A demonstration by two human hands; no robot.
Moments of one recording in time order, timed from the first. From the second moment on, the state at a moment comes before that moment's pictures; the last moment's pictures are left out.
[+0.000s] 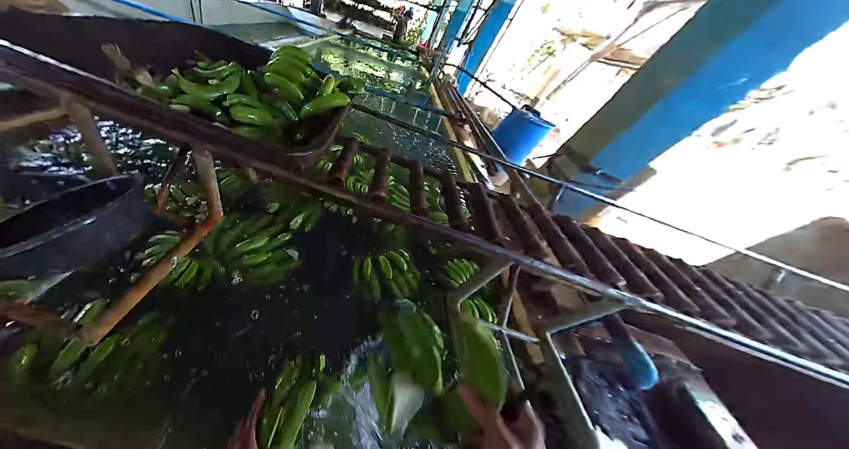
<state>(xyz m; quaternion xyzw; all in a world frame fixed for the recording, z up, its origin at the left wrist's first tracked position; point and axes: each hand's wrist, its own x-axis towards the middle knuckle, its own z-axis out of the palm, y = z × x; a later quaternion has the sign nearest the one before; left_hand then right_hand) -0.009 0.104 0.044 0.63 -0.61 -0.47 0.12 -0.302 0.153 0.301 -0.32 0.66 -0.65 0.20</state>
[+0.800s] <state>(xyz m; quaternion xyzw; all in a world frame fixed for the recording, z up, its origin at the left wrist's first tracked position) -0.028 0.083 0.045 0.63 -0.13 -0.76 0.03 -0.307 0.159 0.079 -0.28 0.85 -0.15 0.42</state>
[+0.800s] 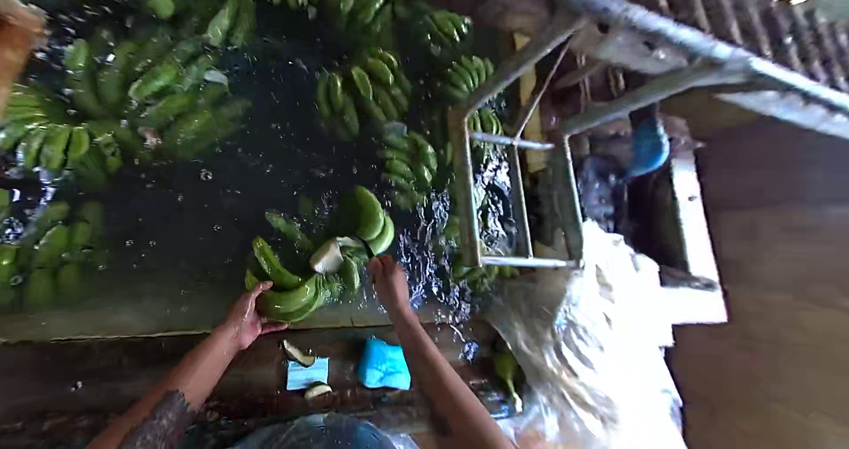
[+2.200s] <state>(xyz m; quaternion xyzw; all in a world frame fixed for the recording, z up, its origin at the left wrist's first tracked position) -0.093 0.121 0.082 0.67 -0.21 -0.67 0.23 -0.341 0.165 0.120 -0.24 0.84 -0.32 0.36</state>
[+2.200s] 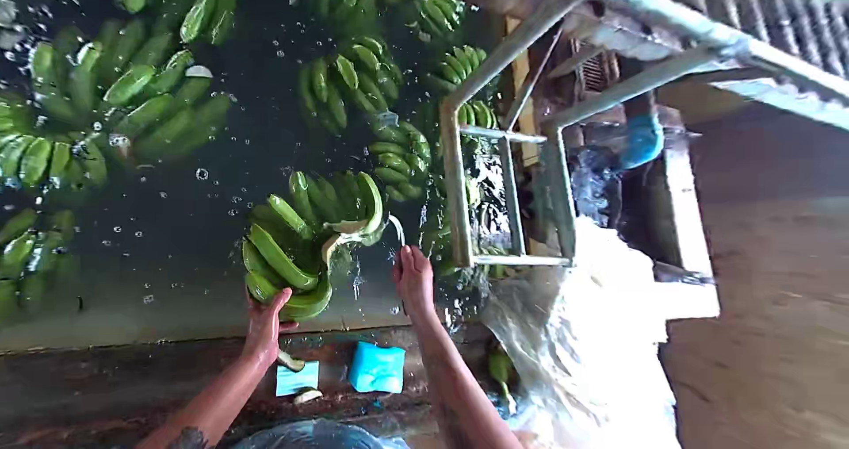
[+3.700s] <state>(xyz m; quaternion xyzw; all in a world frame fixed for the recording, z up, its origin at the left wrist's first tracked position) -0.124 0.024 0.007 0.52 -0.72 -0.42 -0.20 -0.306 0.261 0.016 -0.23 0.90 -0.21 0.30</state>
